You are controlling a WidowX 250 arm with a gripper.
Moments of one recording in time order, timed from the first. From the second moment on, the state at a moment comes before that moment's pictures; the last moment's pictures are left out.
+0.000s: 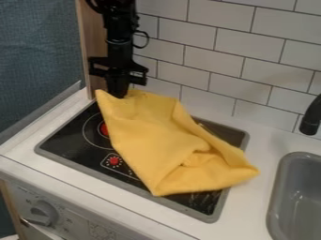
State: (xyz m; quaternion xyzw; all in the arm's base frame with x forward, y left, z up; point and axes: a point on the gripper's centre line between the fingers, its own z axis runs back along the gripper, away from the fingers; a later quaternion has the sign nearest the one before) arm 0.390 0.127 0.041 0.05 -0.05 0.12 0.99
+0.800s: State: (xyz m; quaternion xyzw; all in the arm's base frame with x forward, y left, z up) arm 0.385 0.137 0.040 0.07 -0.04 0.15 0.99
